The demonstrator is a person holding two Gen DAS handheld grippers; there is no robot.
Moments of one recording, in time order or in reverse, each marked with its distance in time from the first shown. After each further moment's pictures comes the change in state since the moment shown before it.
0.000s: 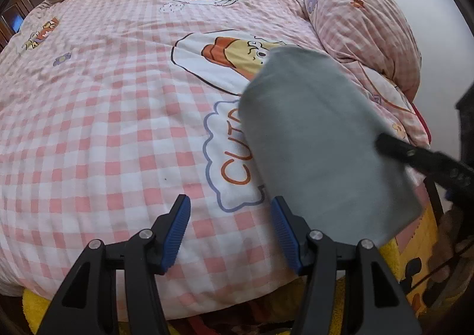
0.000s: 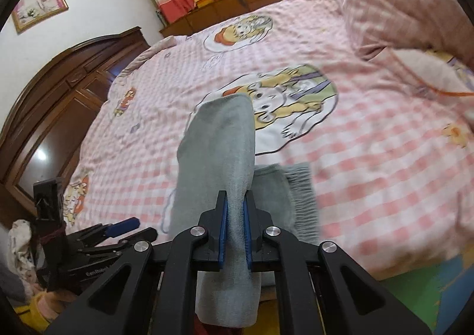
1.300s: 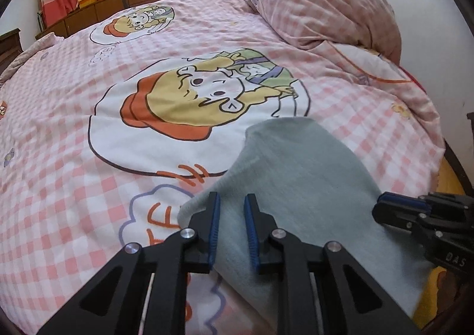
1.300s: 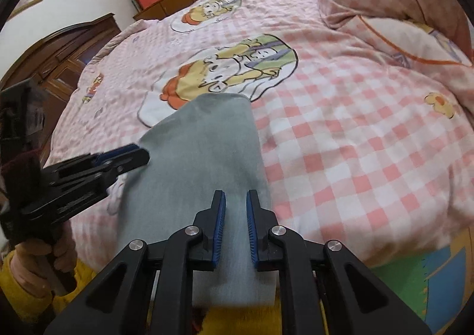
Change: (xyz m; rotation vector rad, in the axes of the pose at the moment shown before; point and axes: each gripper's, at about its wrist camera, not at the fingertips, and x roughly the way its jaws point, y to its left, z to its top) left arm 0.083 -0.074 0.070 0.300 -0.065 -0.017; right arm 0.015 -0.033 -0.025 0.014 0.090 -0.063
